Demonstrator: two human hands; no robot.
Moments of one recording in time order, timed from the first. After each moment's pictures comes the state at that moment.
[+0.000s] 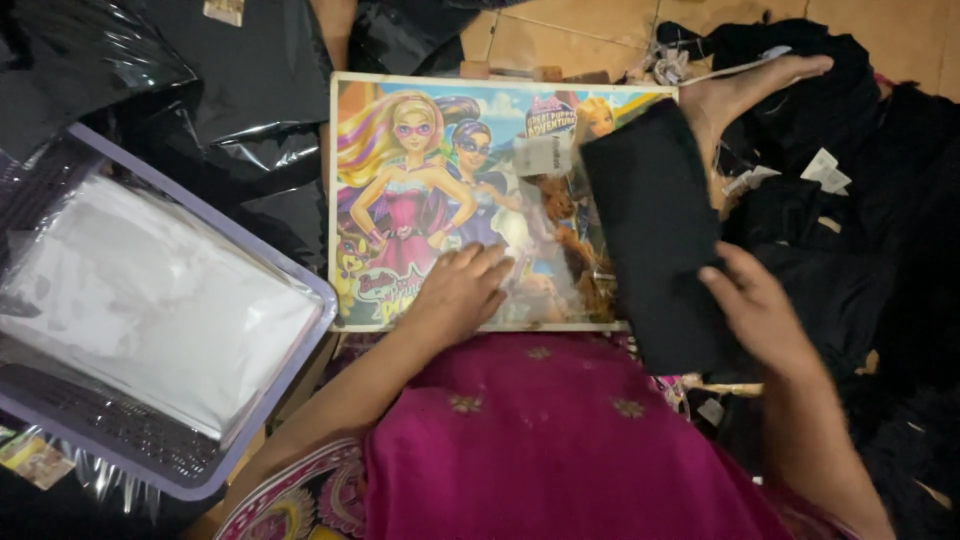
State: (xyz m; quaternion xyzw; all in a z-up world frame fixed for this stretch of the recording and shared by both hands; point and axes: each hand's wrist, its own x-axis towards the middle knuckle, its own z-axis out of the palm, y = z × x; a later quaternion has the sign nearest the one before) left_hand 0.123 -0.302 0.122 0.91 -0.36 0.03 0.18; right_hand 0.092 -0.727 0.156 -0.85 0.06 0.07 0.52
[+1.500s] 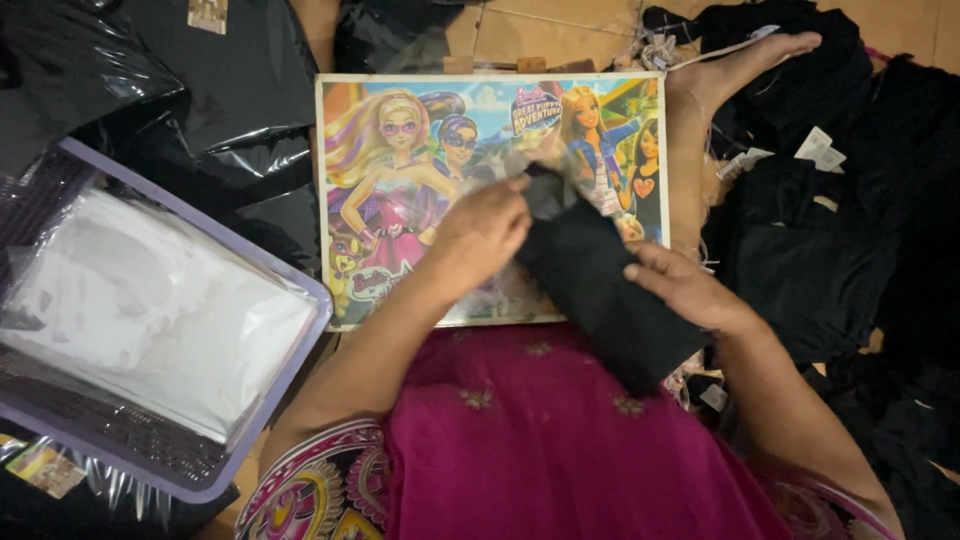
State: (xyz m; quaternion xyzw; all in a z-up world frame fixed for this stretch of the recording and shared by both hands) left_hand 0.185 -0.355 0.140 0.88 -0.28 0.22 0.31; right_hand 0.122 -0.677 0.148 -0.82 -0.05 0.24 0.51
